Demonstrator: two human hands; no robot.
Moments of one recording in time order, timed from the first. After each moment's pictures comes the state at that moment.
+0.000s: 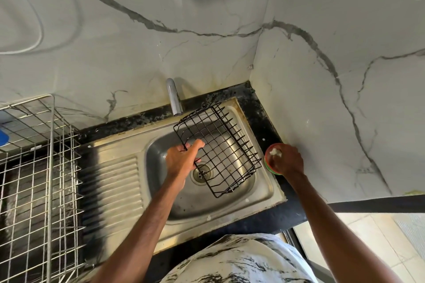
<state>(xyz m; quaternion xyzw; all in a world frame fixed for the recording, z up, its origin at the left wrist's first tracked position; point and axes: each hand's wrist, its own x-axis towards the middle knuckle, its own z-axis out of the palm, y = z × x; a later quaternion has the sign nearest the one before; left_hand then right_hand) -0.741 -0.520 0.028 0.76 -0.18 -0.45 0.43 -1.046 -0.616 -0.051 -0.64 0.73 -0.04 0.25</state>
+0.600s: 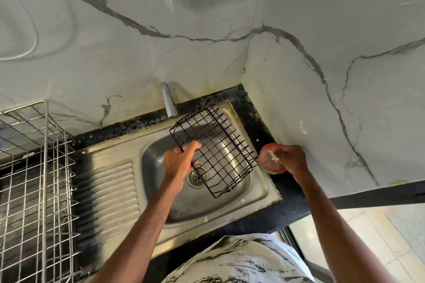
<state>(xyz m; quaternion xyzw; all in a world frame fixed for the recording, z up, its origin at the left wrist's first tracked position) -0.744 -0.519 0.025 0.75 -0.18 -0.46 0.45 -1.074 -0.620 -0.050 -0.56 0.73 -0.19 0.34</state>
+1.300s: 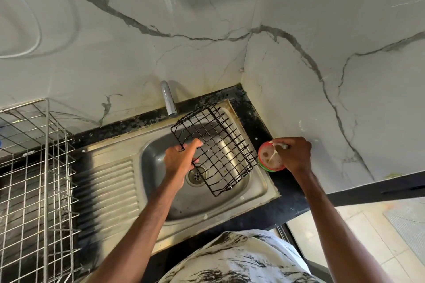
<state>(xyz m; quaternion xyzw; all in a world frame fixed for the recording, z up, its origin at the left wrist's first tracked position) -0.748 -0.516 0.029 0.75 -0.18 -0.46 0.43 -1.065 -0.598 0.008 -0.62 0.67 -0.30 0.28</state>
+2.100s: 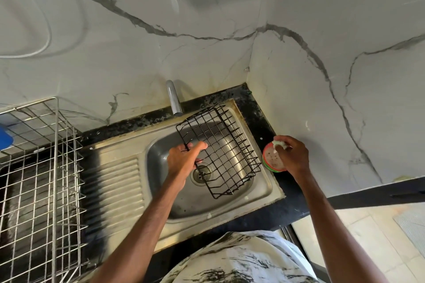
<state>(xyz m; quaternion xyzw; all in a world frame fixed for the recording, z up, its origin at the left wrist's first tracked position) -0.743 -0.509 0.031 0.76 -0.22 -0.45 0.42 -1.049 -0.592 0.004 -0.57 0.67 -0.30 0.37</state>
